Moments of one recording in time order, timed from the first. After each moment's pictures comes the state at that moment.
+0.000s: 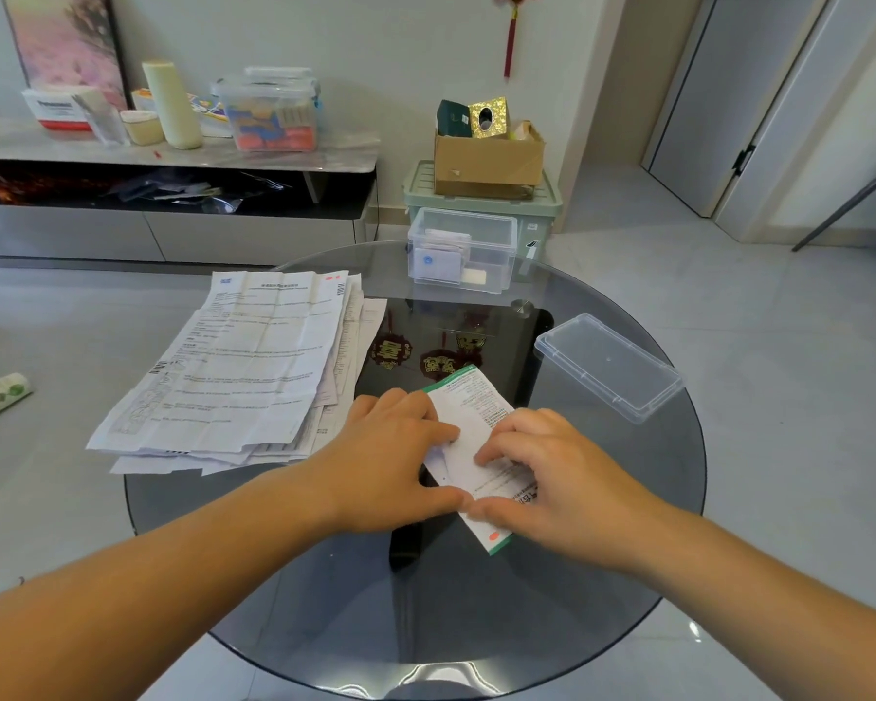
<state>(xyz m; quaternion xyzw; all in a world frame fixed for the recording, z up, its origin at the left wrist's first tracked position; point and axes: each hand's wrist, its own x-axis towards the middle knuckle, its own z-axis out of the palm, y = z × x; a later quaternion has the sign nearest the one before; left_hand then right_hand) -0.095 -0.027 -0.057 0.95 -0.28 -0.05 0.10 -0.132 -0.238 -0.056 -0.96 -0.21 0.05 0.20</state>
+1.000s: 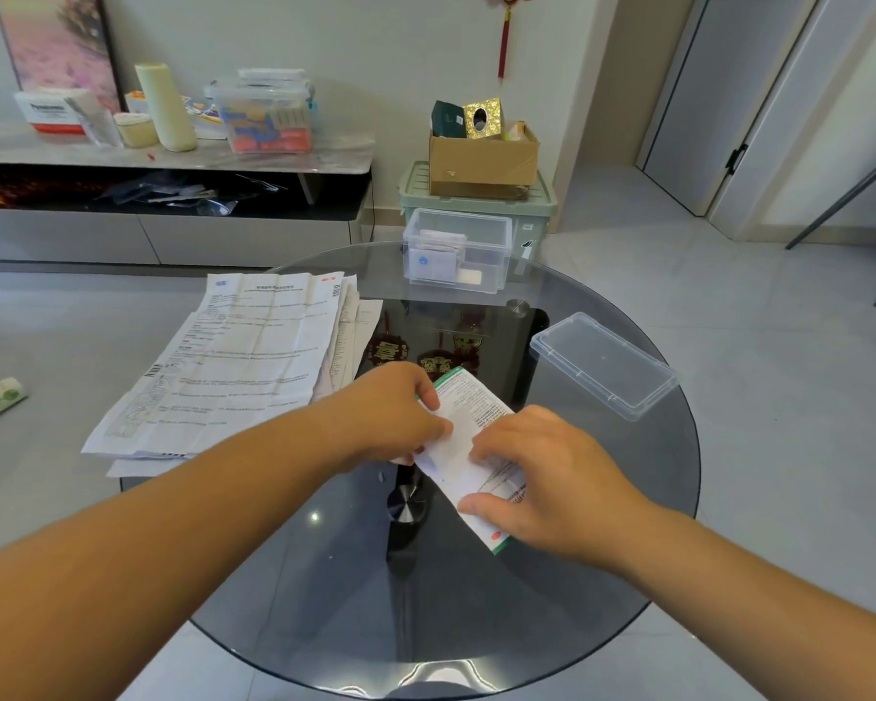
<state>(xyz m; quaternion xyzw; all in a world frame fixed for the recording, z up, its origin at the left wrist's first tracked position) -0.073 -0.042 -0.026 0.90 -0.04 -0.21 0.38 -0.133 -0.236 -0.059 -0.96 -0.21 -0.01 0.15</state>
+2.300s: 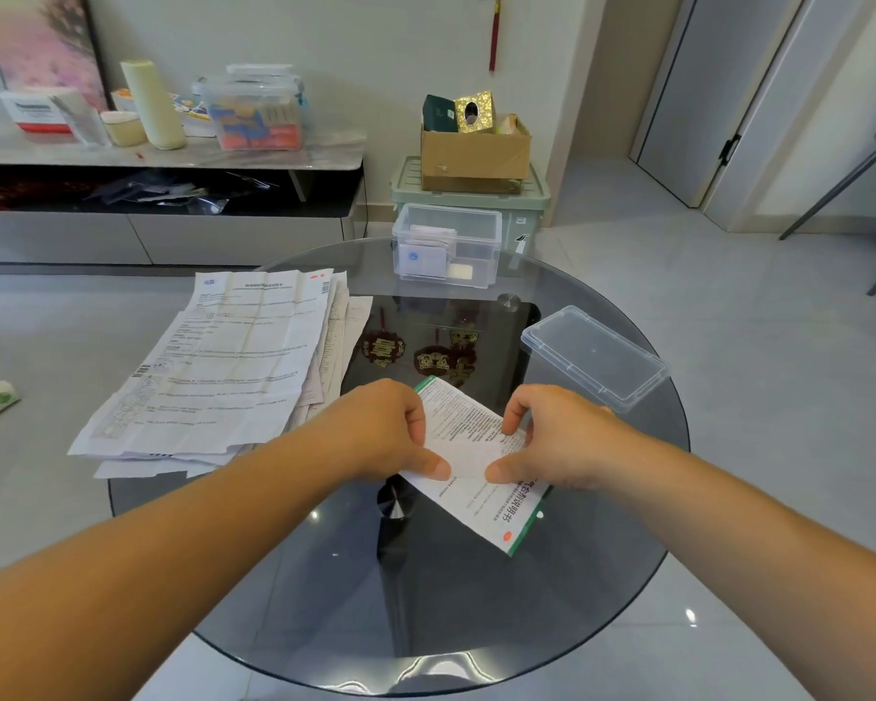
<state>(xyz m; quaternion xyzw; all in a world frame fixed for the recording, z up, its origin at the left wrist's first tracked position) -0.075 -0.043 -0.042 0.95 -0.10 -0.19 0.22 -0.107 -0.237 -0.027 -0.96 0.04 0.18 0.21</state>
